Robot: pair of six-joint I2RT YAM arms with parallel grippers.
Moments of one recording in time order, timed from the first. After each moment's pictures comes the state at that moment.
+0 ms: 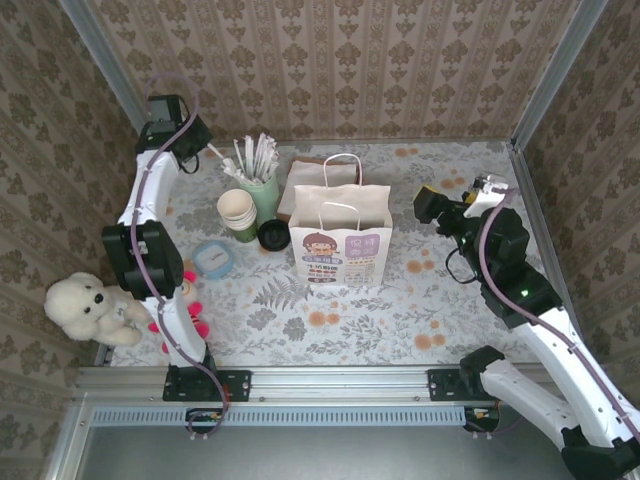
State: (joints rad) left arm 0.02 1.95 1.88 -0.55 0.13 -0.54; right arm 0.40 0.76 0.91 -0.31 0.28 0.46
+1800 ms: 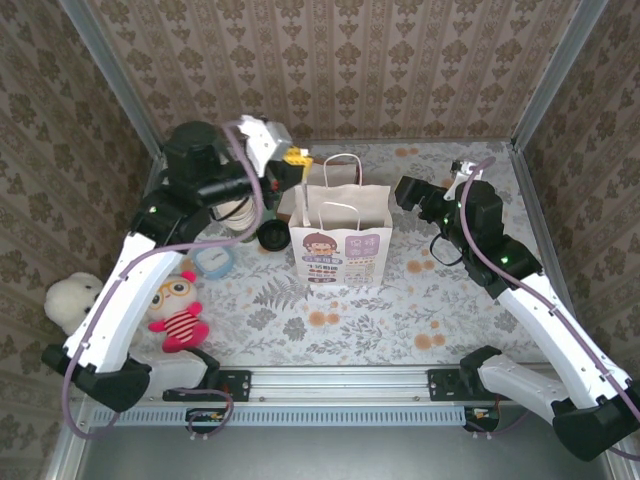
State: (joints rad) left arm -0.59 1.26 1.59 -0.54 0.57 0.21; right arm 0.40 0.98 1.03 -0.37 0.18 0.58
